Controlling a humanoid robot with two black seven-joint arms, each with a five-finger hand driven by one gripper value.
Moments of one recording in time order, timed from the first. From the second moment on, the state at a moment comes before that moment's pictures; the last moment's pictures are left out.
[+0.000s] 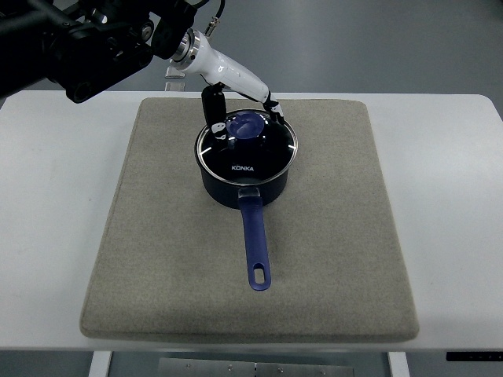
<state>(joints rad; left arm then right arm) -1.61 0.24 0.14 -0.70 1.52 -0.54 -0.61 0.04 0.00 -0.06 0.20 -0.02 -0.01 0.07</state>
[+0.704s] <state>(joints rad) -1.63 0.23 0.14 -0.72 1.57 -0.49 -0.61 0.04 0.00 -0.06 0.20 -0.02 -0.01 0.07</state>
